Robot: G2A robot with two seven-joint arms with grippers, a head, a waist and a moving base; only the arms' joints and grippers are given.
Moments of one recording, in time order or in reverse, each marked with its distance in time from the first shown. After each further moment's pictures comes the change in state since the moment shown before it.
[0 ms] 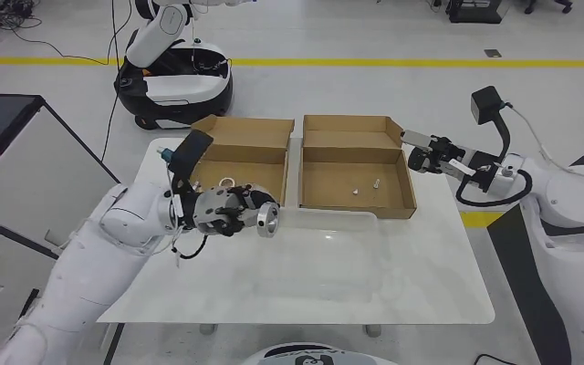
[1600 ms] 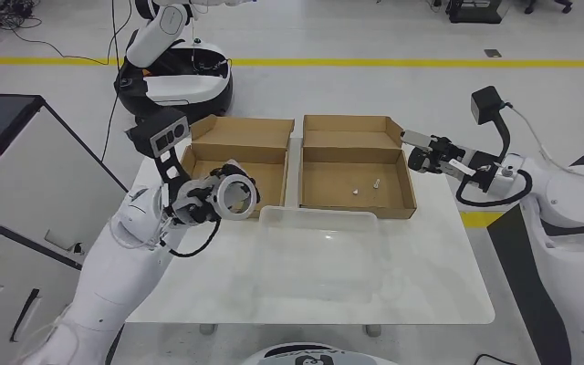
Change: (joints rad) left arm 0.014 -0.172 -0.053 -0.001 -0.382 0.000 -0.136; right arm 0.000 0.000 0.000 0.000 0.000 0.000 0.000
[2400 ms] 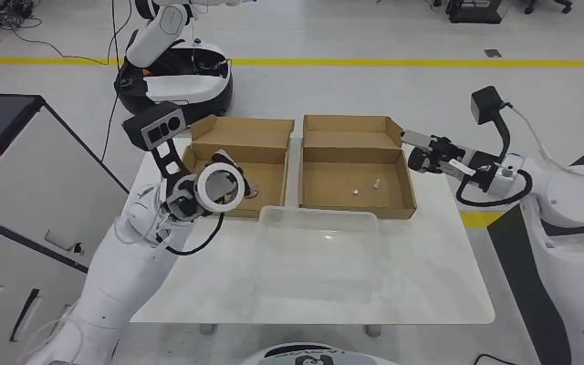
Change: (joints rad) left arm -0.026 -0.018 0.031 0.016 -0.066 0.000 0.000; right arm 0.000 0.000 0.000 0.000 0.000 0.000 0.000
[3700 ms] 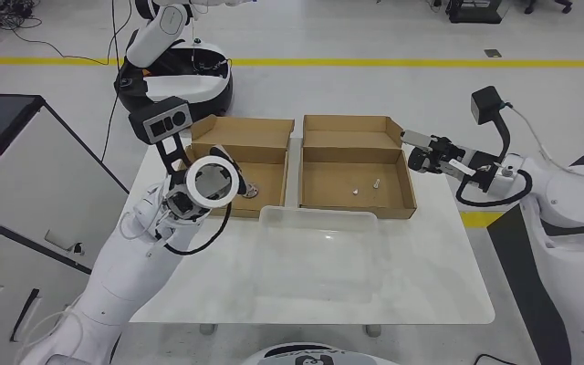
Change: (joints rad) left arm -0.039 0.008 0.052 -0.014 -0.106 0.030 0.027; right arm 0.000 0.000 0.000 0.000 0.000 0.000 0.000
